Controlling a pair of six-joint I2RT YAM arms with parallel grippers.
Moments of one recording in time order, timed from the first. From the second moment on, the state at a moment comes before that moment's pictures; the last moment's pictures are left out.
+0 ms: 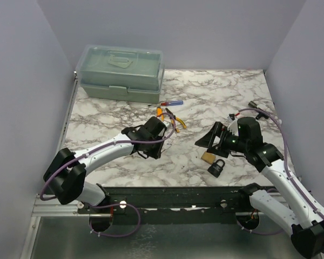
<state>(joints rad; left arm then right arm) -0.77 1.42 0.94 -0.59 0.05 -0.32 0.38 0.81 0.72 -0.58 -0.42 0.84</state>
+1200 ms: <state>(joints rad) -0.97 1.23 0.93 -0.49 0.08 -0.24 0.56 1.22 0.68 -0.11 -0.63 0.94</state>
